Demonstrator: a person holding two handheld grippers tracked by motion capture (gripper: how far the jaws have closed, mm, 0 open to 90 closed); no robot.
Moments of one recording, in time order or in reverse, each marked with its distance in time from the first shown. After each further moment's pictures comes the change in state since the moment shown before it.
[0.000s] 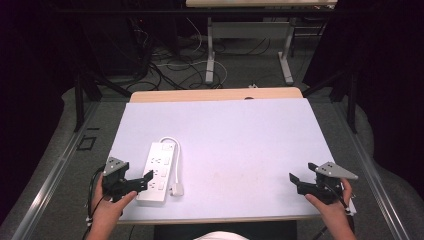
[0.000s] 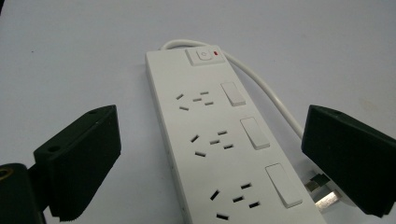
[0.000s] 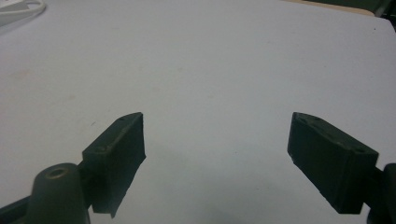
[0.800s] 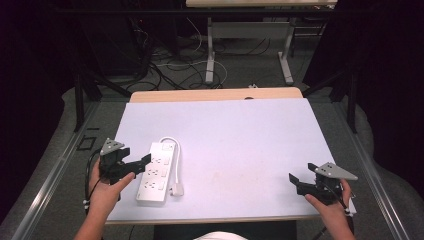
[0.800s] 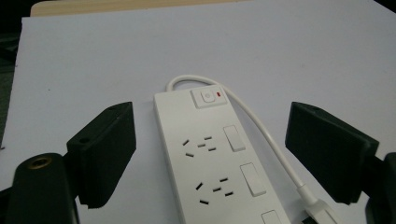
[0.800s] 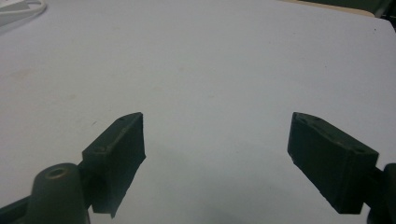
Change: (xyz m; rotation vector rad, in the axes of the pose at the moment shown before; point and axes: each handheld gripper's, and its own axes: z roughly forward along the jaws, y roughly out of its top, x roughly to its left) left arm 0.005 0.052 -0.002 0.012 0.011 -0.016; right arm 0.001 -0.001 0.000 0.010 0.004 -0.002
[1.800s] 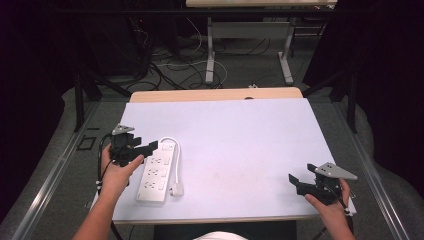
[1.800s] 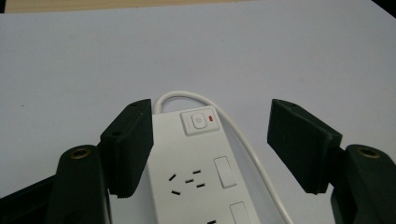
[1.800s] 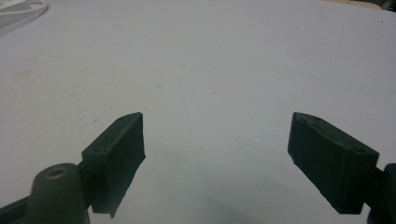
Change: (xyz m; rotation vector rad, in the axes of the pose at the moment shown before) left arm -0.005 0.033 0.034 0.066 -0.018 -0.045; right arm -0.001 -0.003 0.003 -0.010 0.015 0.024
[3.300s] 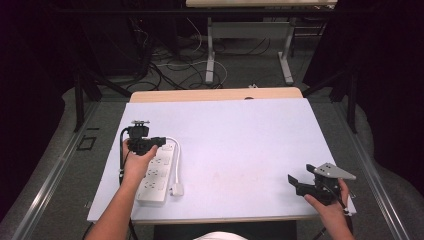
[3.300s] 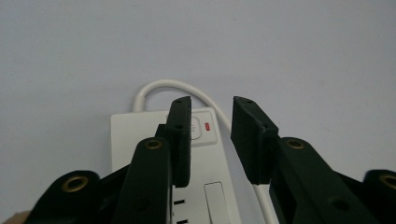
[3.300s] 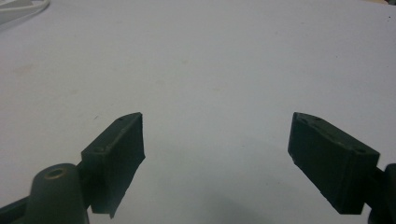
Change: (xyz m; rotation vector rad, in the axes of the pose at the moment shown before) left arm 0.000 0.011 0.058 0.149 0.010 -0.129; right arm 0.001 -0.002 0.002 0.020 0.014 0.014
